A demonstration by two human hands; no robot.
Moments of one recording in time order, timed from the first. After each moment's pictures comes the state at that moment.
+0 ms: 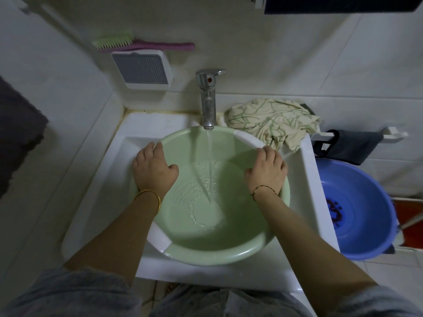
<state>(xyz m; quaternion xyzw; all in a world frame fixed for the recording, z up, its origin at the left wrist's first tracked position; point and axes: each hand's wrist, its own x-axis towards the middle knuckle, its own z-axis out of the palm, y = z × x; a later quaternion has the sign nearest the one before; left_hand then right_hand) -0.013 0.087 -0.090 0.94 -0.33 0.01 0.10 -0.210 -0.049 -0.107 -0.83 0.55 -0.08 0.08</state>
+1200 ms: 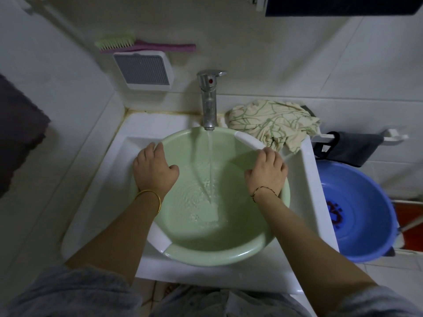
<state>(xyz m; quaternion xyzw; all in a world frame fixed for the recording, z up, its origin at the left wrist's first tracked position) -0.013 0.087 -0.089 0.94 -0.33 0.01 0.09 -0.210 -0.050 -0.108 -0.83 0.55 -0.08 0.07</state>
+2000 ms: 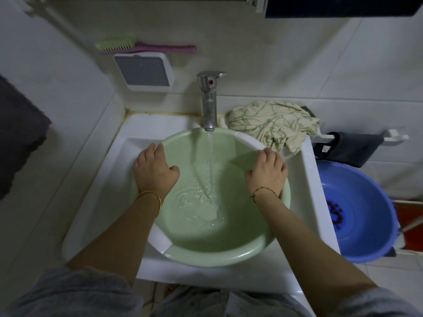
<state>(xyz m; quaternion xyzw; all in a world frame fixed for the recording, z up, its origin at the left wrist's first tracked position) -0.013 0.087 -0.090 0.94 -0.33 0.01 0.10 -0.210 -0.050 -0.108 -0.83 0.55 -0.08 0.07</state>
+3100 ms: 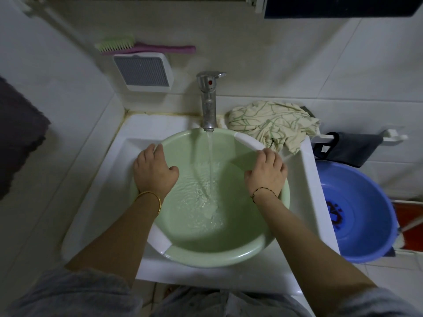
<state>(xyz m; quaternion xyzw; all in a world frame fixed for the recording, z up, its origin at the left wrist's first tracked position) -0.013 0.087 -0.090 0.94 -0.33 0.01 0.10 -0.210 -0.050 -0.109 -0.83 0.55 -0.08 0.08</state>
